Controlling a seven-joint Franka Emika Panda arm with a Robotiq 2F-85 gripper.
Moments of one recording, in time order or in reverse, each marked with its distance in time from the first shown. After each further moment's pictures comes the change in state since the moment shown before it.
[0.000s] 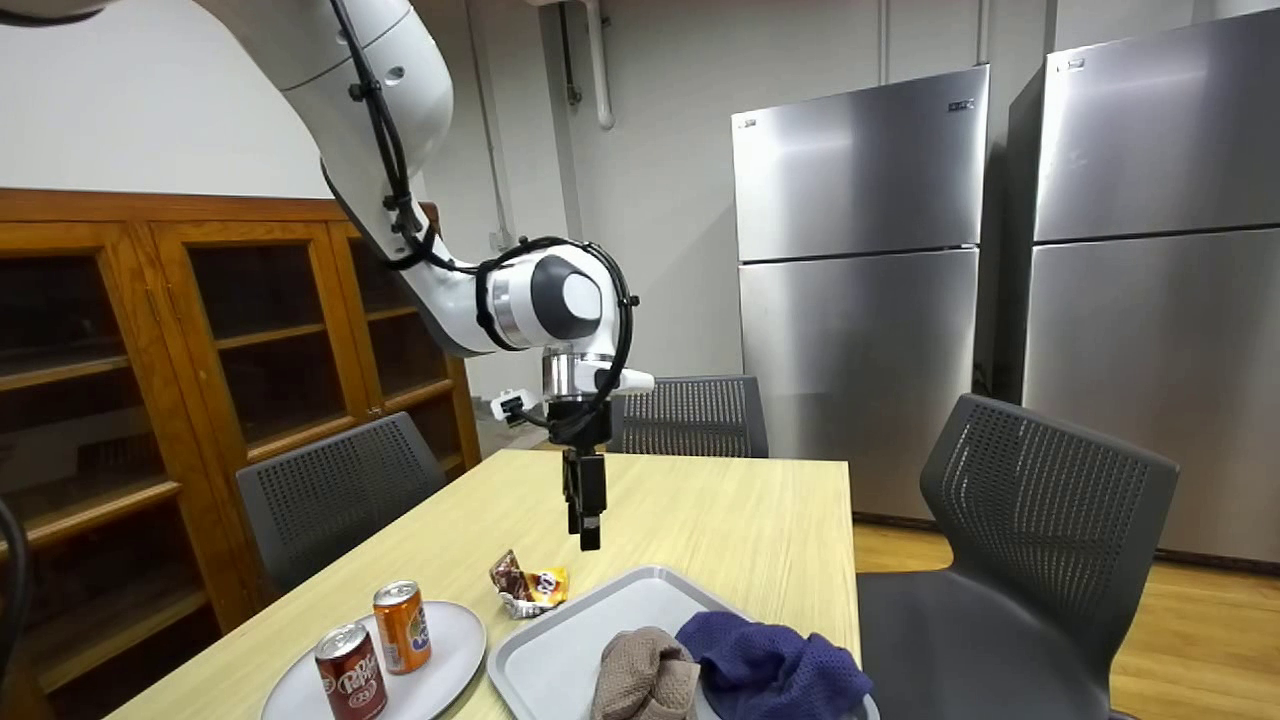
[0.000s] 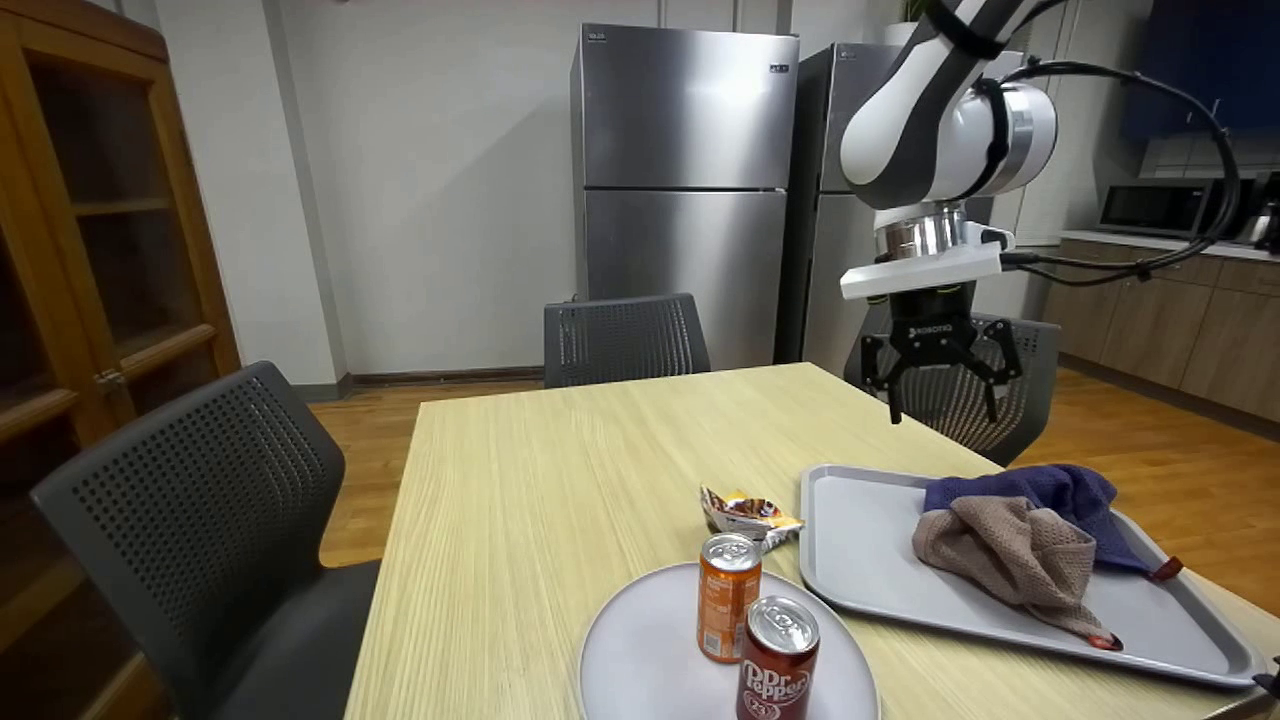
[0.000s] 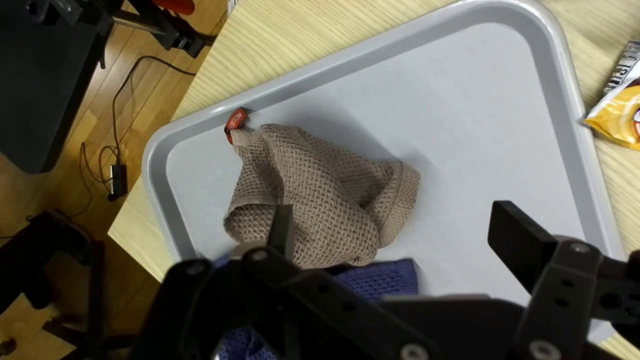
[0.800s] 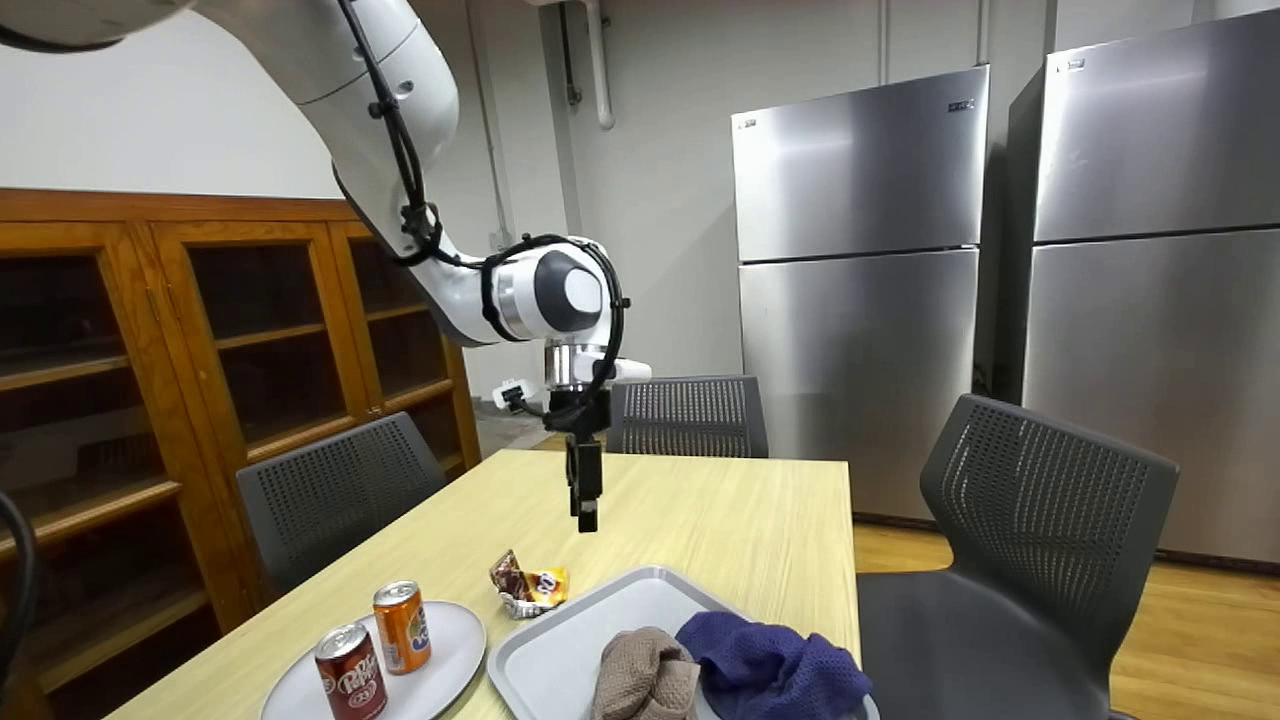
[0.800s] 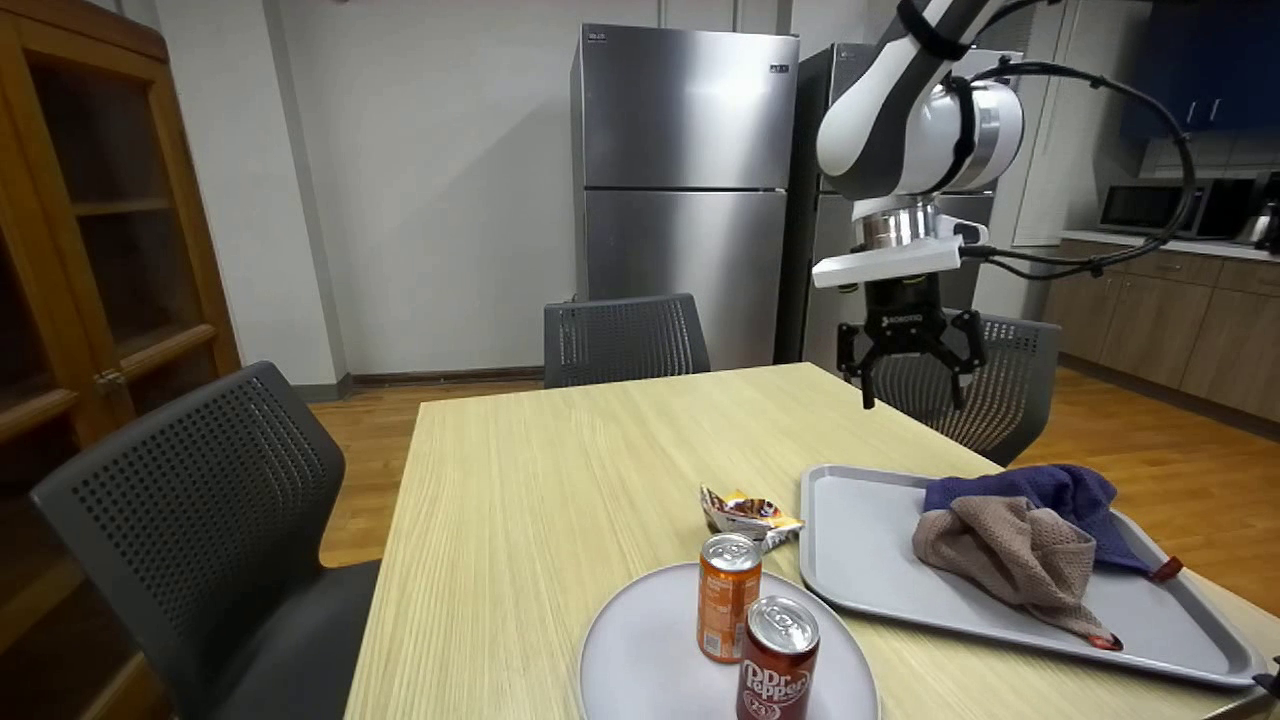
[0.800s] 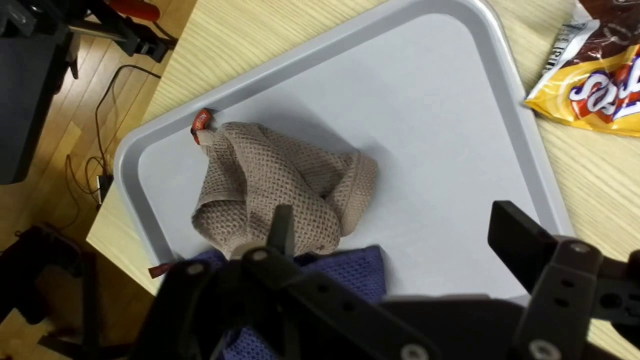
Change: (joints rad) arm 0.013 0.043 0.005 0.085 0.037 -0.020 0.045
